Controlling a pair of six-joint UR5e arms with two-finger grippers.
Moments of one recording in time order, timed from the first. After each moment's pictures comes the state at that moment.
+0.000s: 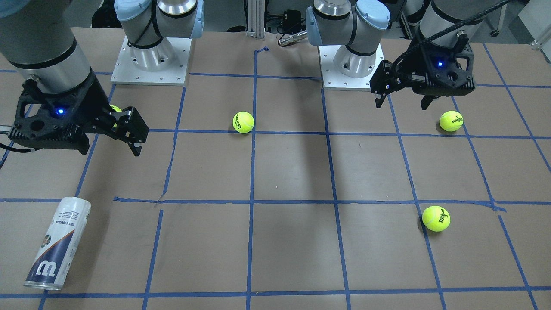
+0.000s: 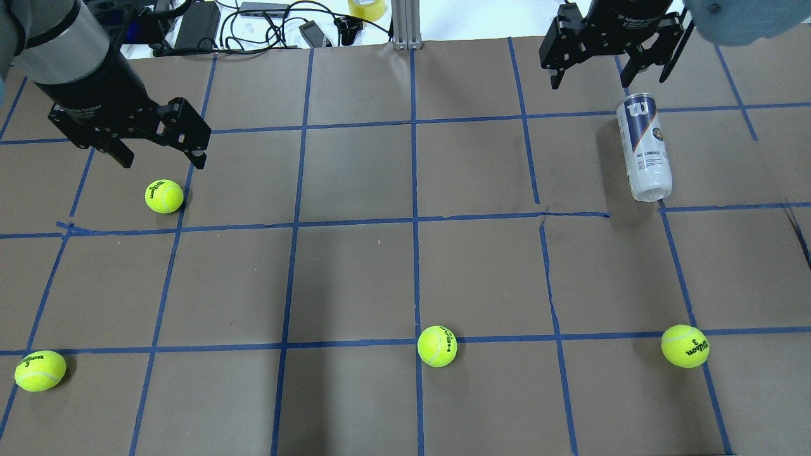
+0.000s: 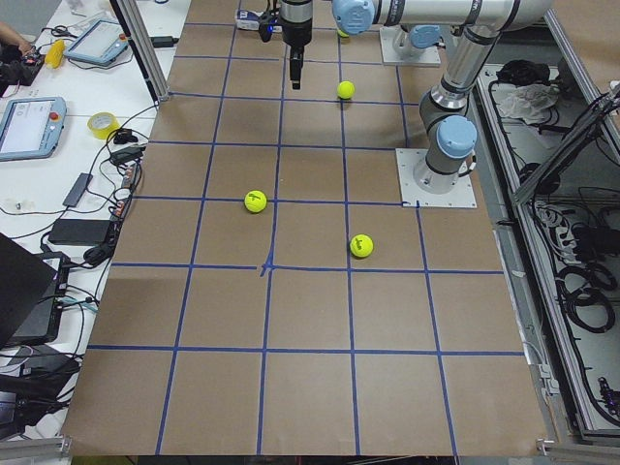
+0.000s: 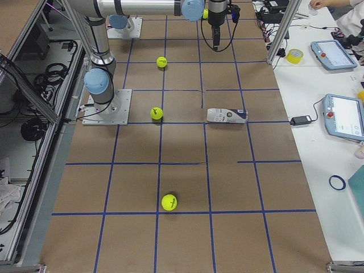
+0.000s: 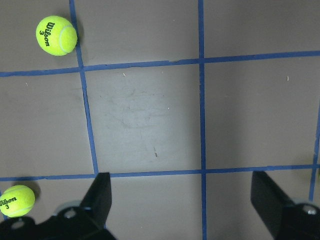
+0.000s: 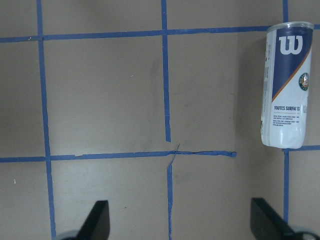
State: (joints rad) left arm -1.47 -1.52 -1.58 -1.61 1.61 0.14; right arm 1.56 -1.41 1.41 -1.66 -1.57 0.02
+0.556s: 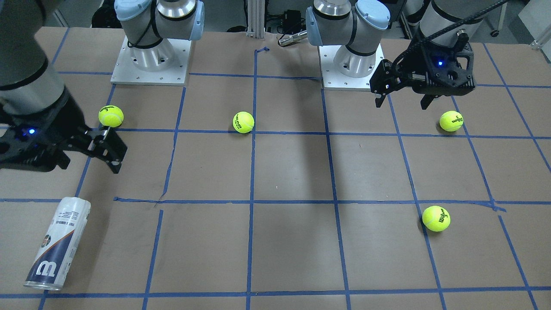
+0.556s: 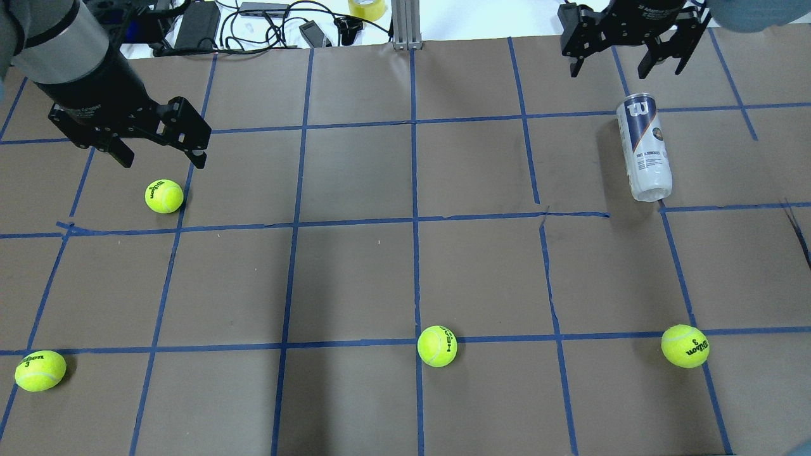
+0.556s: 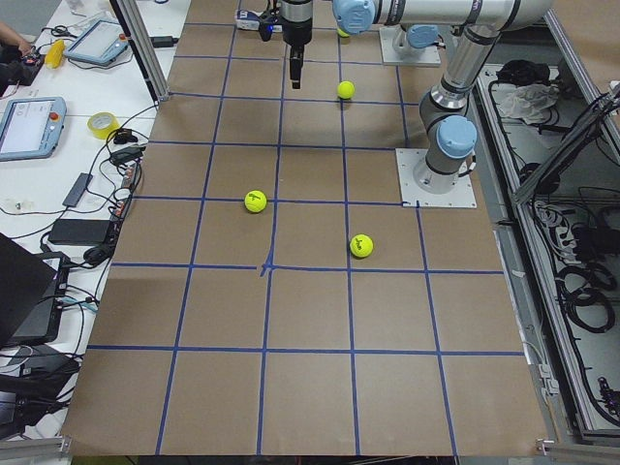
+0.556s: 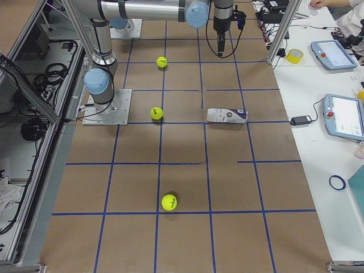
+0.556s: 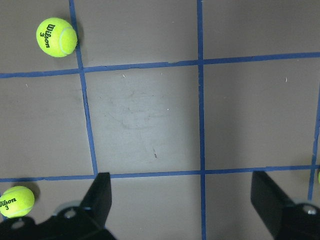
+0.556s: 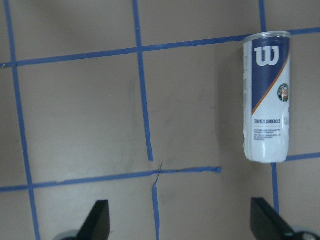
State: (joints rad) left arm -1.47 -1.52 -1.58 -1.61 1.61 0.14; right arm 1.46 -1.32 1.35 -1.70 -1.56 0.02
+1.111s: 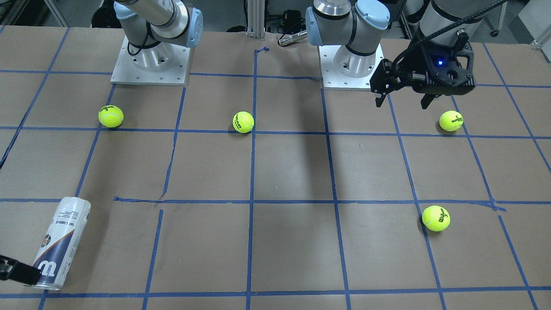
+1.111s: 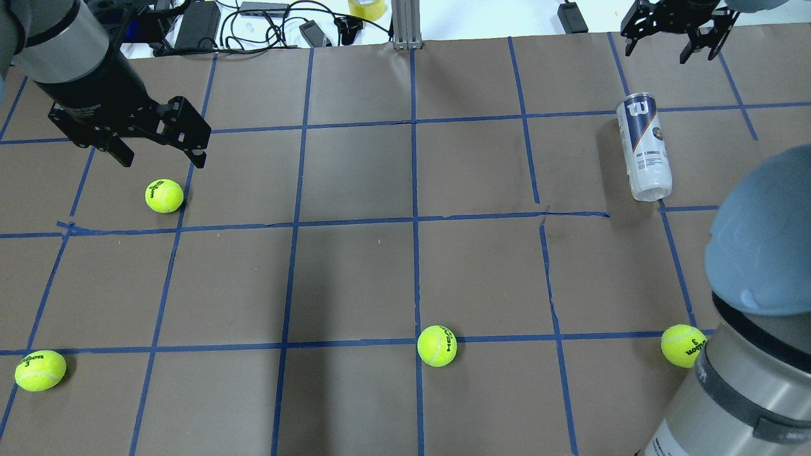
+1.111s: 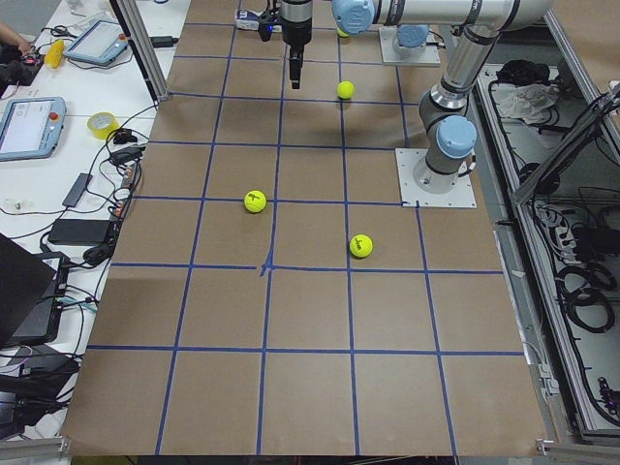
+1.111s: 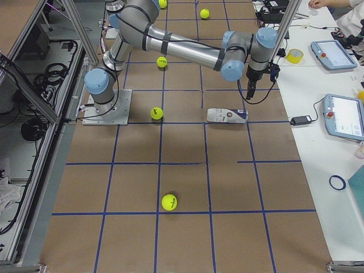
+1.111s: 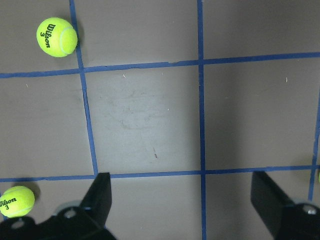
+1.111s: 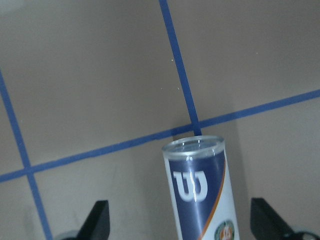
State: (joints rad) left arm -1.47 -1.52 -1.58 -1.61 1.61 0.14; right arm 1.30 -0.90 1.08 -1.84 -1.57 -0.02
